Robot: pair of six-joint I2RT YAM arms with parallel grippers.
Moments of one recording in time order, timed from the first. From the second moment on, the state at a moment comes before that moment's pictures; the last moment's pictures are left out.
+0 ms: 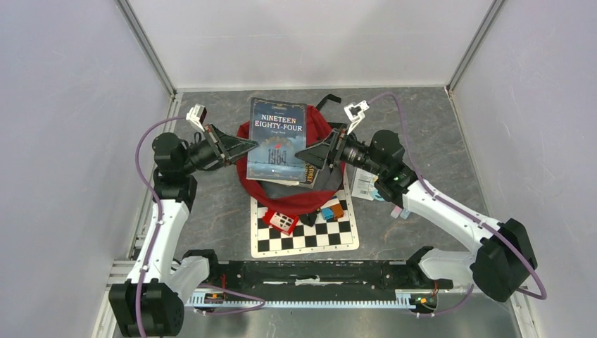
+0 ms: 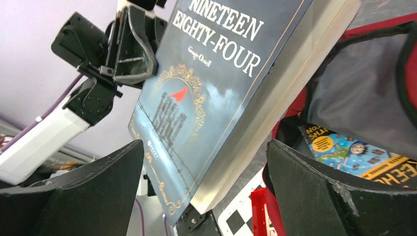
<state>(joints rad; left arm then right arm) 0.03 0.94 0.74 0.22 1.00 -1.22 0.65 1.22 0.85 0.41 -0.44 0.74</state>
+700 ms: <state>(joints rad) -0.12 0.94 0.97 -0.60 1.10 -0.47 0.60 1.19 1.25 -0.18 -0.43 0.12</state>
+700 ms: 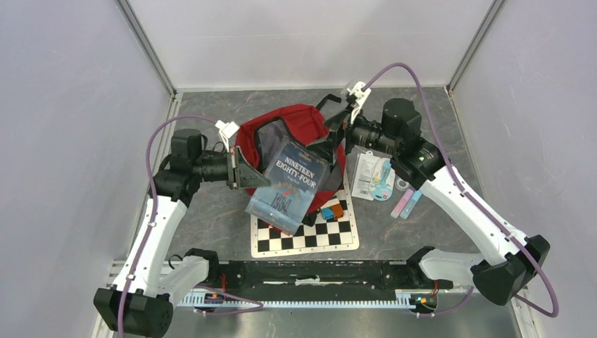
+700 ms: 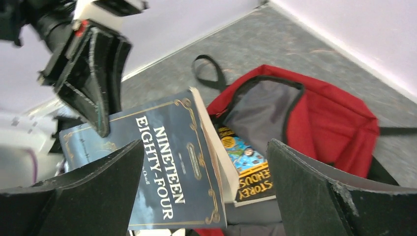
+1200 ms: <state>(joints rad) -0.35 0.98 1.04 -0.75 1.15 -0.30 0.64 1.27 1.16 -0.24 -0.95 0.10</state>
